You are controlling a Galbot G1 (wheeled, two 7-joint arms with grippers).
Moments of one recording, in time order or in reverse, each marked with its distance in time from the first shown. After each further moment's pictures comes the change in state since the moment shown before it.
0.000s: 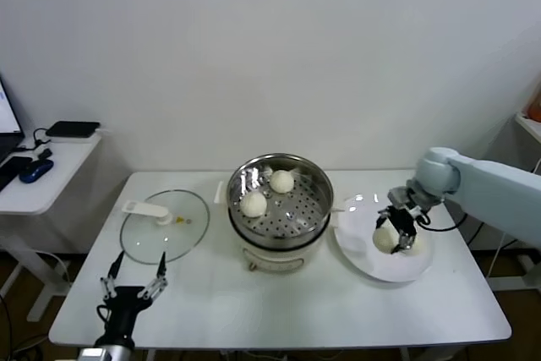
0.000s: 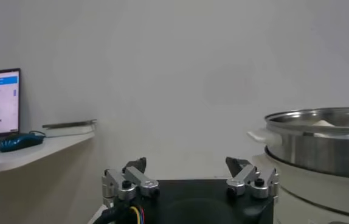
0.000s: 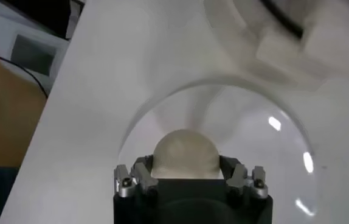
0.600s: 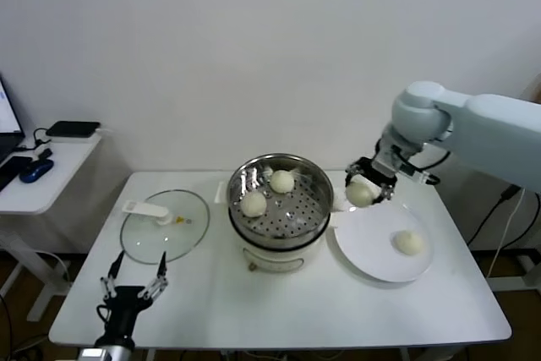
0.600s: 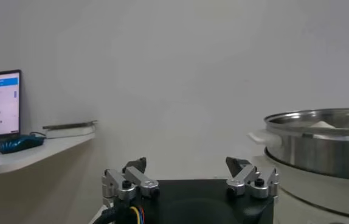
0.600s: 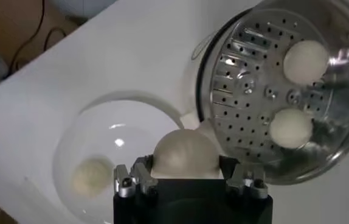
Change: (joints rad) left arm 0.008 -0.004 -0.003 -0.010 0.005 0.001 0.000; right arm 0.318 0.104 -0.037 0.228 -0.176 0.231 -0.044
